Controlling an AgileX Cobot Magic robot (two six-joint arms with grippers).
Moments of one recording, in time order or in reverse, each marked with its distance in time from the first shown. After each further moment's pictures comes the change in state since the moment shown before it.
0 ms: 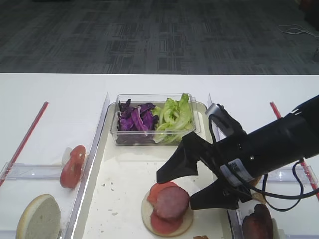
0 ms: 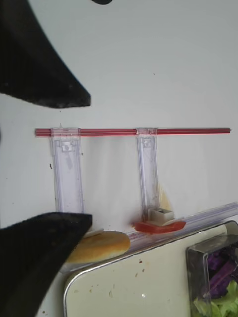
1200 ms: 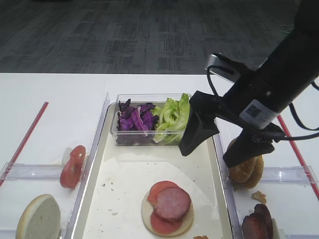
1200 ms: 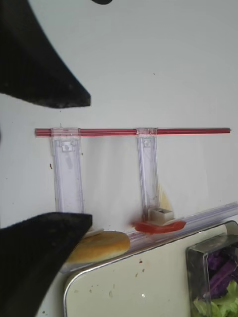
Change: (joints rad) left arm 0.000 0.000 0.000 0.000 0.000 0.000; right arm 0.000 -0.148 -0.380 -0.743 0.190 0.616
